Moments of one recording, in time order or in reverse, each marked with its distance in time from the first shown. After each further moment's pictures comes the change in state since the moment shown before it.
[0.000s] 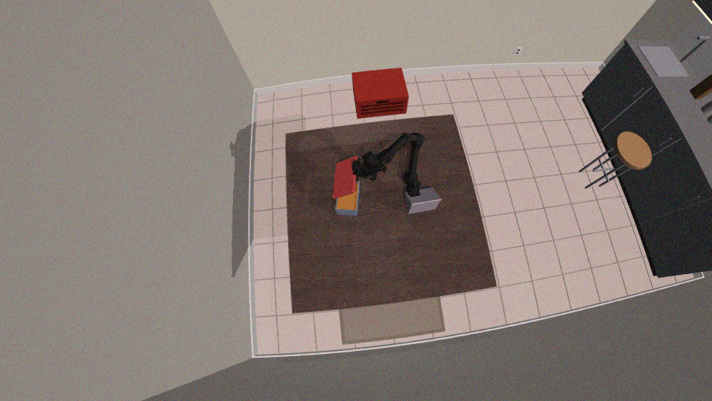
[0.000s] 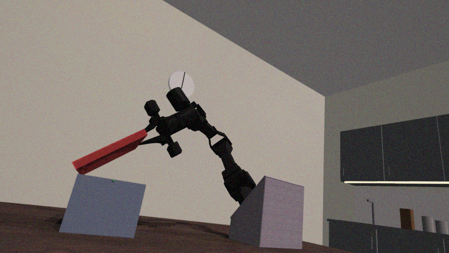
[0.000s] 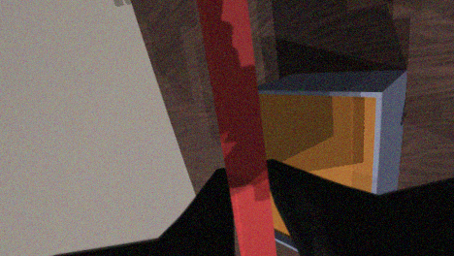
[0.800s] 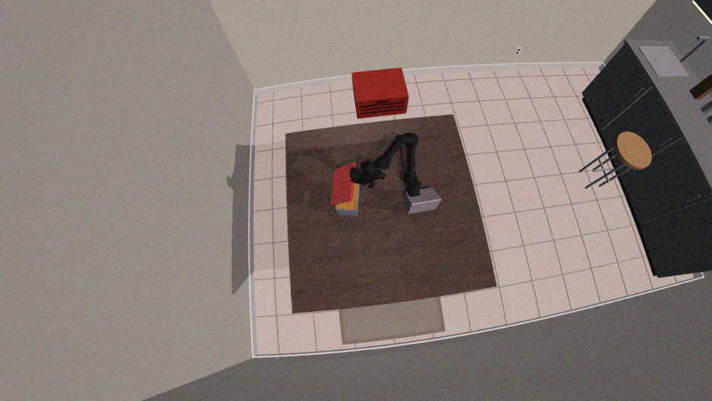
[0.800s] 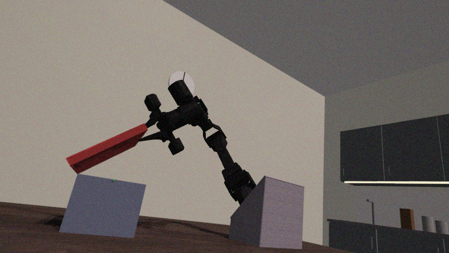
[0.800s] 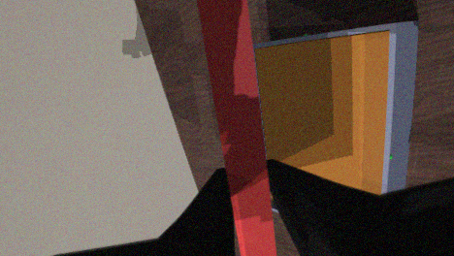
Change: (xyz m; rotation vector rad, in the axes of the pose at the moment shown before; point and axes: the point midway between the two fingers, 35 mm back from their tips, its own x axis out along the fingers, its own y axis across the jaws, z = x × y) arm 0.004 0.005 -0.047 0.005 0.000 0.003
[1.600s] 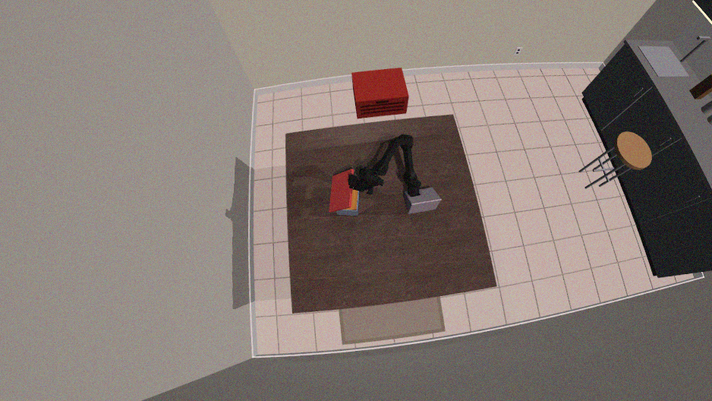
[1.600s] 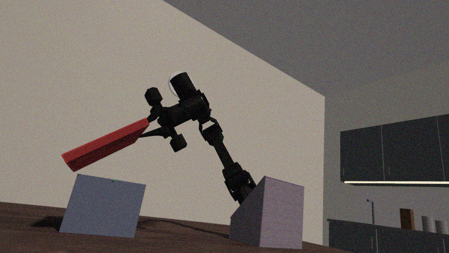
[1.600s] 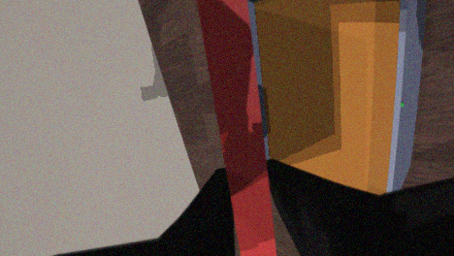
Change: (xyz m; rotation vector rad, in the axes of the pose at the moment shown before) arm 0.003 0.004 -0.044 -0.010 0.010 -0.004
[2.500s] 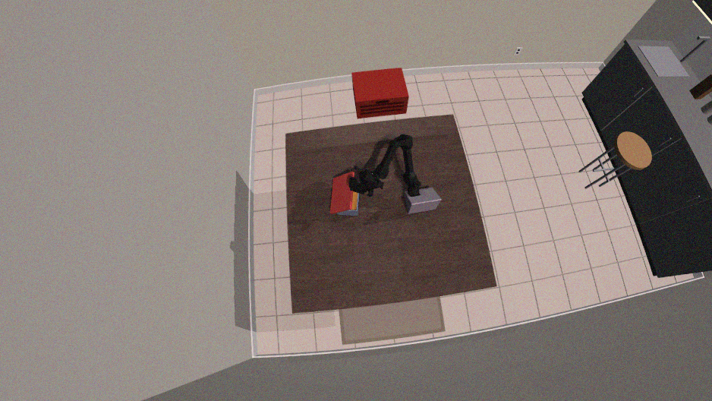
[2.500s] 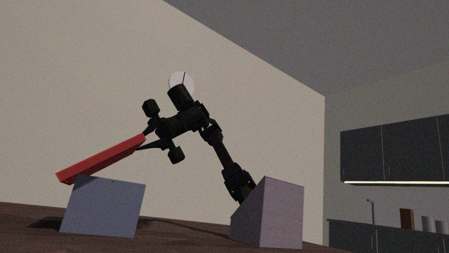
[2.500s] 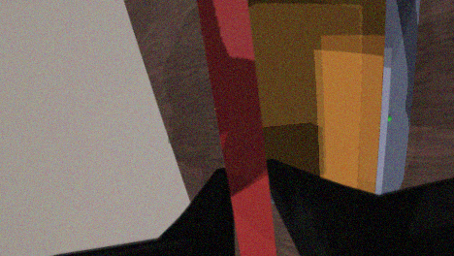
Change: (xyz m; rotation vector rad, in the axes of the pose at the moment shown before) arm 0.022 -0.027 0.000 -0.002 -0.002 -0.001
